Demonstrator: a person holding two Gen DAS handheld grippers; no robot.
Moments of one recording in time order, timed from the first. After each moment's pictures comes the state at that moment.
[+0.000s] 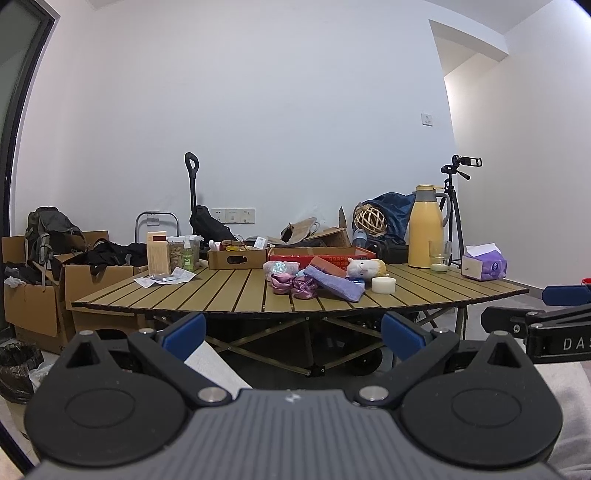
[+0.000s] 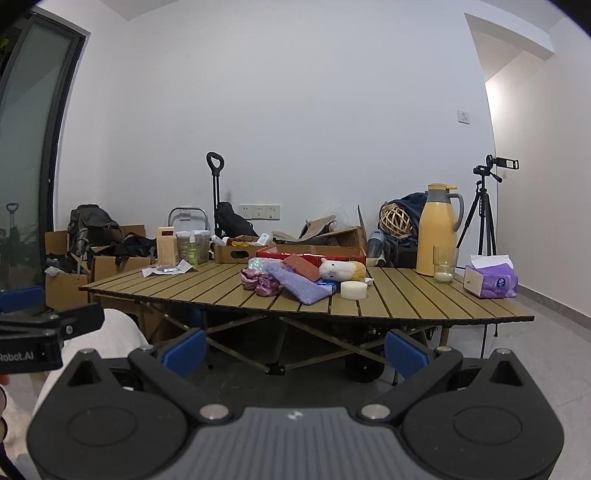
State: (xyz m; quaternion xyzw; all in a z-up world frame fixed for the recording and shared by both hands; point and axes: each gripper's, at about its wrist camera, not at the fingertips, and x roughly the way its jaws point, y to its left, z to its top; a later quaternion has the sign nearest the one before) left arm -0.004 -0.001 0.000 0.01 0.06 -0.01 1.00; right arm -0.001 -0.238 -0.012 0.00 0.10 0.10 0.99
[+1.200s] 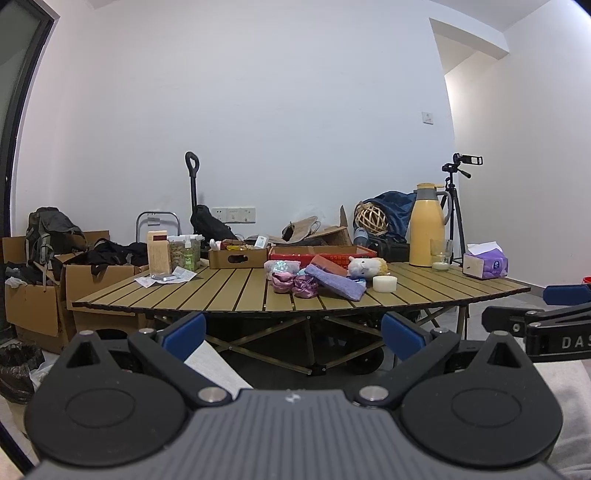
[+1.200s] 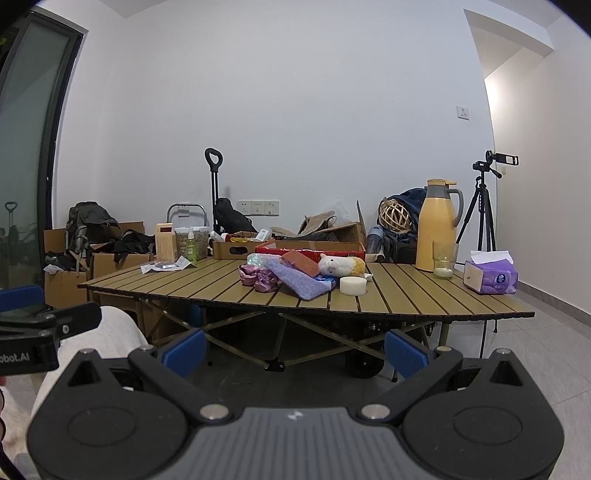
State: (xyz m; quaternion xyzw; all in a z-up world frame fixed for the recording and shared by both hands) left arm -0.002 0.000 -0.002 0.01 0.06 -0.01 1.00; right arm 0.001 -0.238 -0.015 0.00 0.10 0.10 0.99
